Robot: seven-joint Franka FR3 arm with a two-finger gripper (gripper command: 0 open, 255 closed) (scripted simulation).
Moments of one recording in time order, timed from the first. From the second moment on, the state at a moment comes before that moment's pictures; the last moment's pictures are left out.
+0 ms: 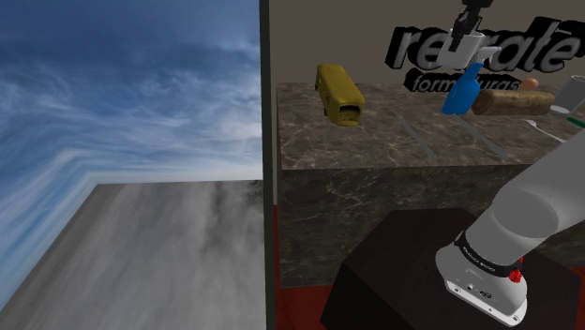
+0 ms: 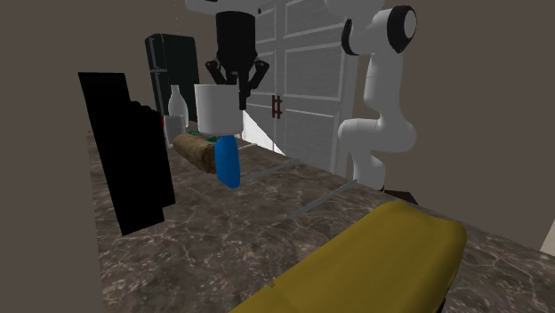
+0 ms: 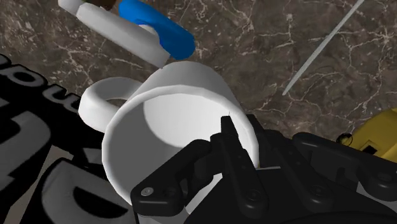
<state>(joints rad) -0.24 -0.15 -0.49 -1.70 -0.06 1.60 -0.70</state>
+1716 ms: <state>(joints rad) -0.56 0.12 -0.93 -1.45 0.13 1.54 -1.45</state>
